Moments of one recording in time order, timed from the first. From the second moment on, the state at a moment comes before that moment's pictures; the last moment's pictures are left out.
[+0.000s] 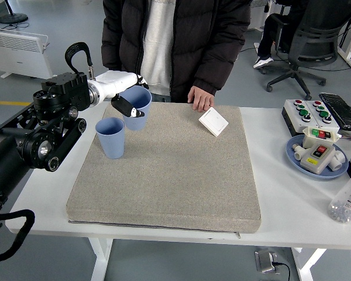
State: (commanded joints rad) left arm -1.17 0.20 -1.11 -0.63 2.27 -0.38 -0.09; right arm 0.07 -0.13 1.23 0.18 -0.92 -0.04 -0.19
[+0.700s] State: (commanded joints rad) left arm -1.17 0.24 -1.25 -0.52 2.27 -0.38 -0.10; right arm 0.07 -0.13 1.23 0.18 -0.93 -0.04 -0.19
